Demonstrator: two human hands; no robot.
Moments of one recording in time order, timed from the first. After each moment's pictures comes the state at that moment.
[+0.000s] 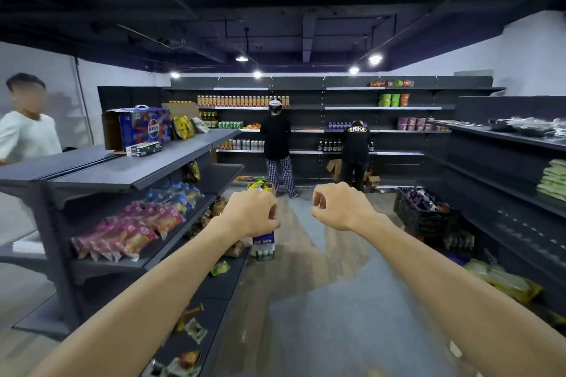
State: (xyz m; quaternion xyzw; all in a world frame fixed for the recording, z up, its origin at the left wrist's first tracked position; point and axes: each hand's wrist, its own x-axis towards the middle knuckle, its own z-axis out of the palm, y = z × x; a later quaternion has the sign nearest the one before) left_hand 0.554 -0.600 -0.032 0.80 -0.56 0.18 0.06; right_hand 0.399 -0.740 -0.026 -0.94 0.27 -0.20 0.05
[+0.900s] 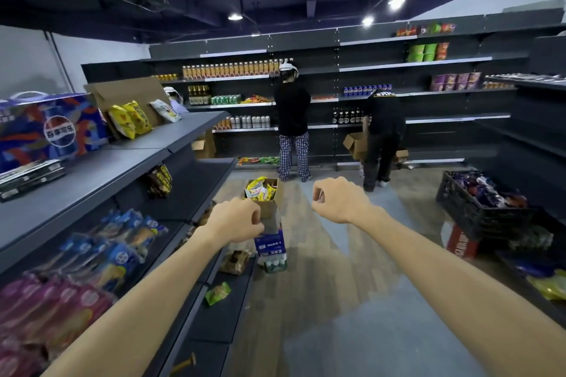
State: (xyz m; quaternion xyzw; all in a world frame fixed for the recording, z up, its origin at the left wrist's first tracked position) left_hand 0.970 -1.018 -0.098 0.85 -0.52 0.07 0.03; right_hand 0.799 -1.185 -0.081 -0.95 0.27 -0.15 0.08
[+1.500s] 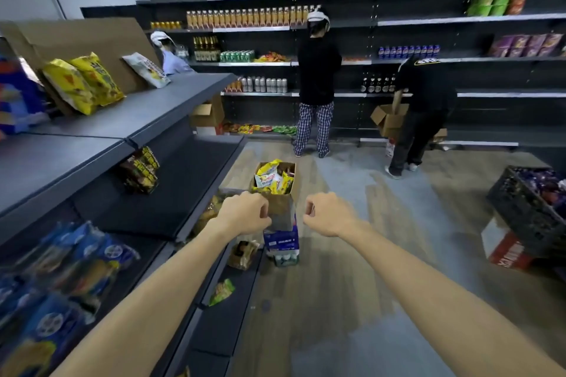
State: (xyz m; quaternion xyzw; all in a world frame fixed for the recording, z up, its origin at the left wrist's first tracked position) left_hand 1.248 -1.222 -0.196 0.87 -0.49 0.01 0.05; right_hand 1.106 -1.375 -0.209 -0.95 0.26 -0.07 0.15
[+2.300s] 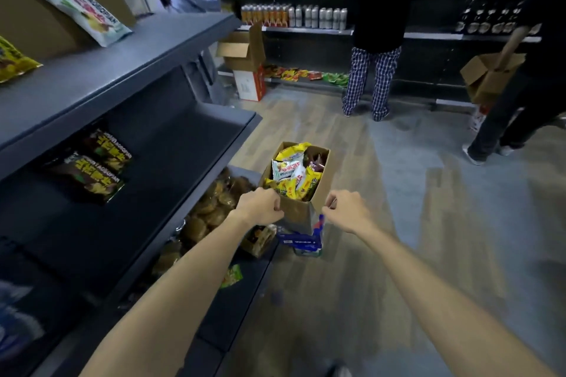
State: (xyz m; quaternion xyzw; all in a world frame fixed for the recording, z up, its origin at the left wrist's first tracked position) left_hand 1.490 -1.502 -0.311 0.91 -0.39 -0.12 0.01; right_hand 1.365 -1.681 -0.333 -0.93 0.25 -0.01 0.28
